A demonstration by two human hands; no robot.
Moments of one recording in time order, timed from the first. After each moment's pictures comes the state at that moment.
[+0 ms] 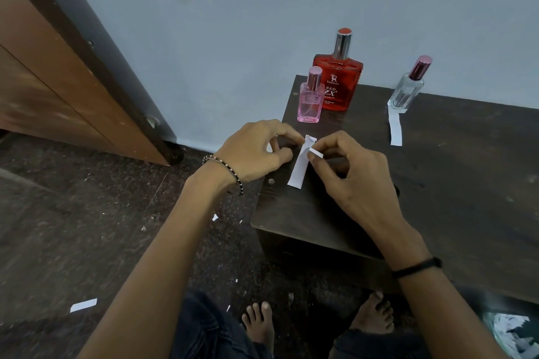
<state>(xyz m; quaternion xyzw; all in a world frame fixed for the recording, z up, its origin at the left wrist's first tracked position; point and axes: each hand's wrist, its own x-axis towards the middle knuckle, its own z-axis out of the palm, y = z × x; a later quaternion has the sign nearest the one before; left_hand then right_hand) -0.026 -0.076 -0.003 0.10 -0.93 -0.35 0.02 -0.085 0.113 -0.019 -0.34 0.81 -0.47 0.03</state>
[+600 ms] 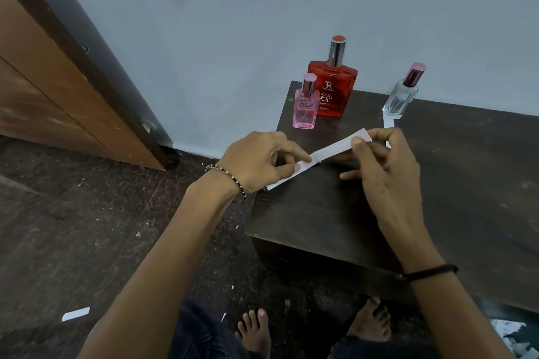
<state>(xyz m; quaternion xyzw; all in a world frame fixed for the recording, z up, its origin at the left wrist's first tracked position) -0.031 -0.070 -0.008 0.07 -0.95 -0.31 0.00 -0.104 0.130 -0.015 -0.12 0.78 -0.61 0.07</state>
